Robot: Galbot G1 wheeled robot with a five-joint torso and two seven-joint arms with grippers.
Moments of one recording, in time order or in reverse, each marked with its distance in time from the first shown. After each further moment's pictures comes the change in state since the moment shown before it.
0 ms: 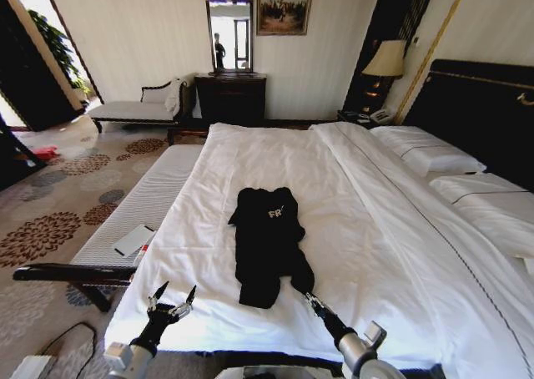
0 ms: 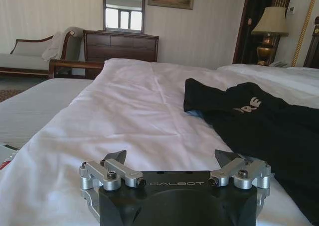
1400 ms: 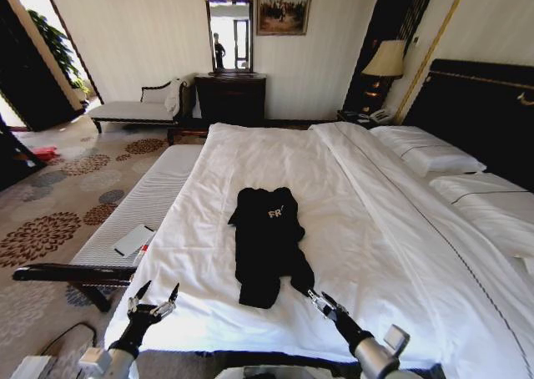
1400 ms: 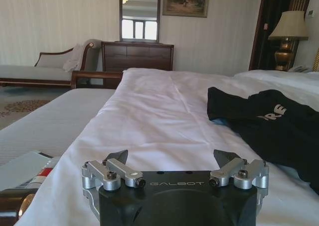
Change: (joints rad) left arm 0.054 0.000 -0.105 0.010 -0.047 -0.058 0.015; right arm -0.106 -0.103 0.042 0.150 0.024 0.020 -0.032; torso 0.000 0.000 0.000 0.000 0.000
